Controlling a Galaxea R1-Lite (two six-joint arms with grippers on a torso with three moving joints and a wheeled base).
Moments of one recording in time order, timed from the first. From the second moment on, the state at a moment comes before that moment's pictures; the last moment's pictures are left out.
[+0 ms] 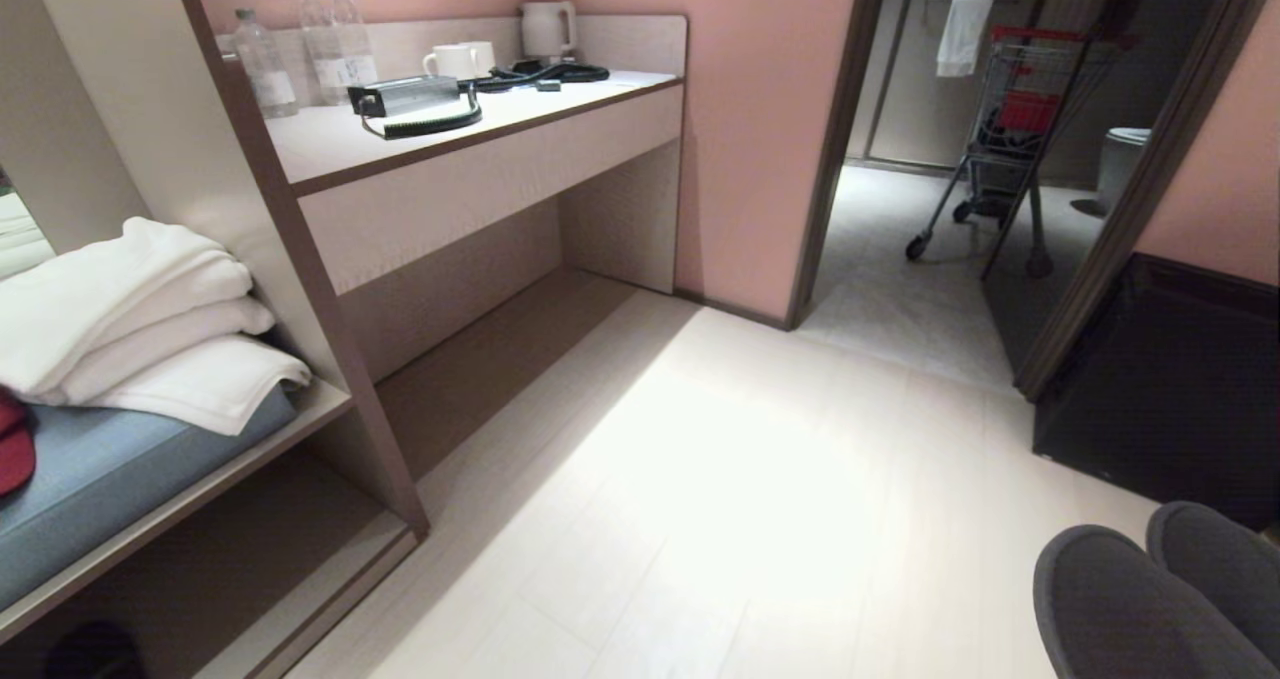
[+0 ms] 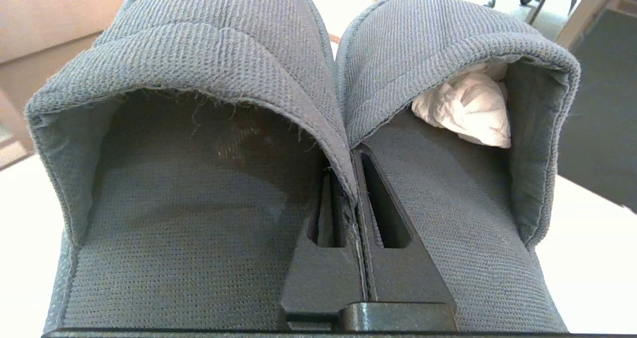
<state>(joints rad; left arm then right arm) -0.01 0.00 0.00 0.00 0.00 0.00 0.00 0.00 0.00 0.00 0.01 -0.06</state>
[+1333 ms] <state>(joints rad) -0.01 0.00 0.00 0.00 0.00 0.00 0.00 0.00 0.00 0.00 0.01 -0.05</state>
